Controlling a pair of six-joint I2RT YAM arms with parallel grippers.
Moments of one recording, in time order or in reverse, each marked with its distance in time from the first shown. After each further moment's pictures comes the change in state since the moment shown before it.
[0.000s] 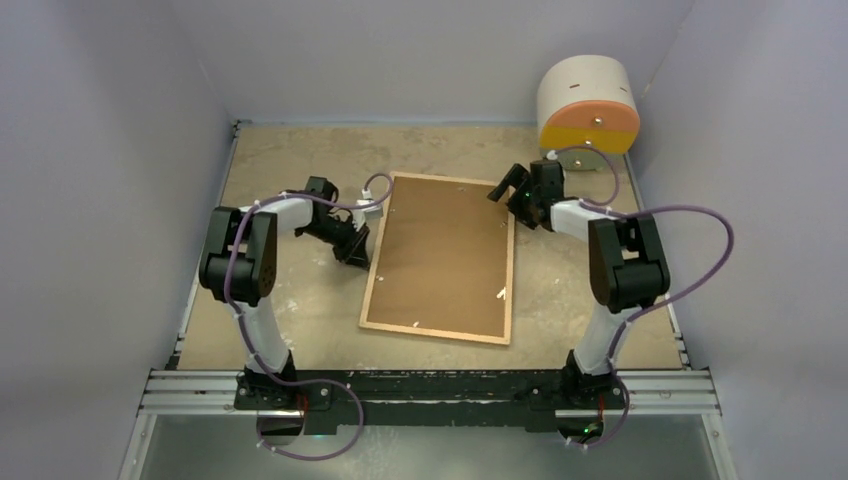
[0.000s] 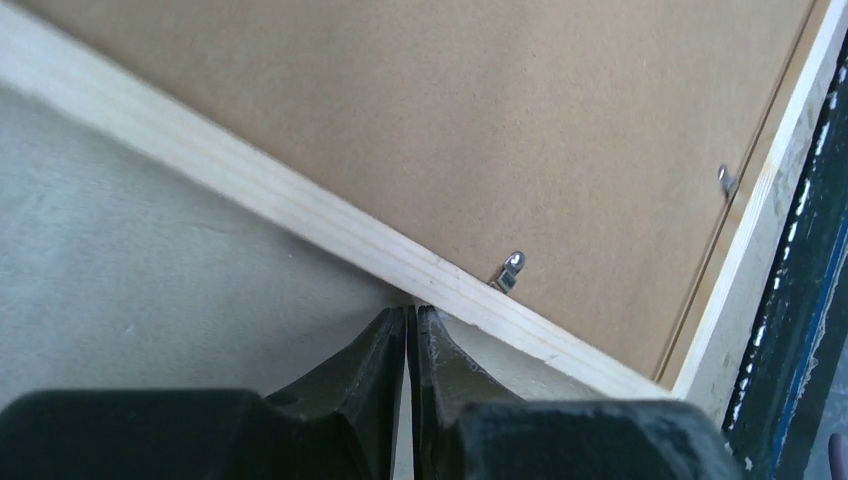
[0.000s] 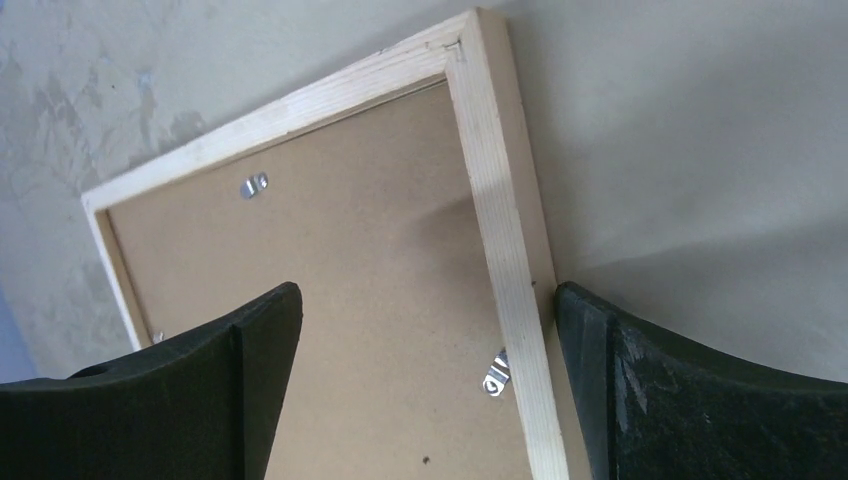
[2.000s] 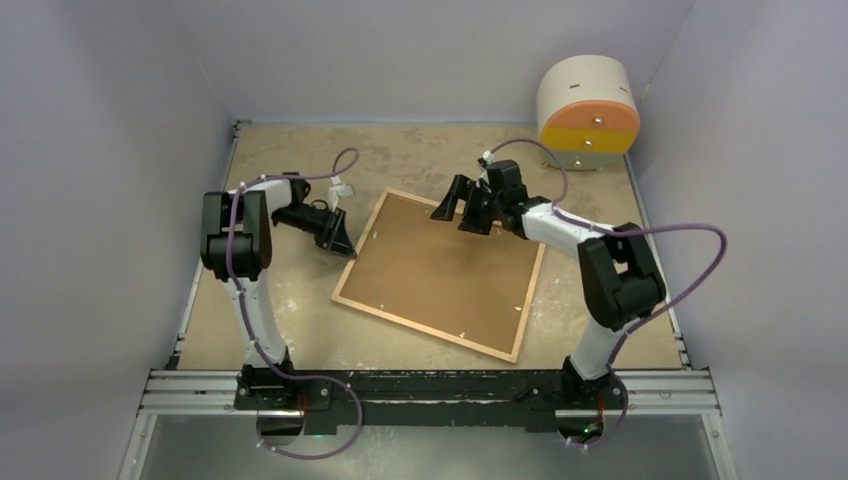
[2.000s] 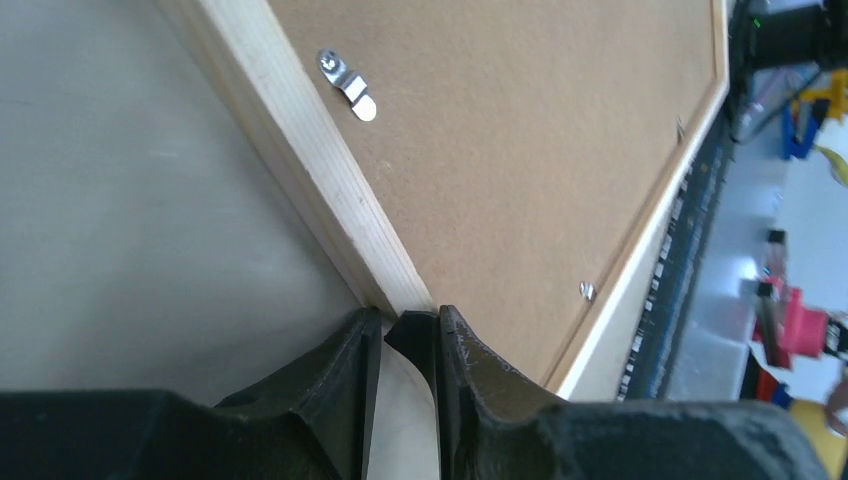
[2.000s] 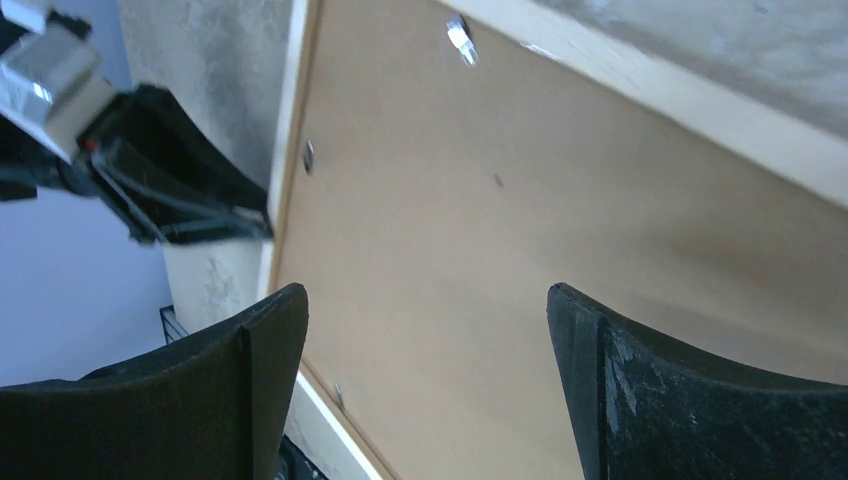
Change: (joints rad) left arm 0.202 0.220 0.272 -0.276 0.173 -0.040; right arm 0.260 -0.099 0.048 -0.083 -0.263 -0.074
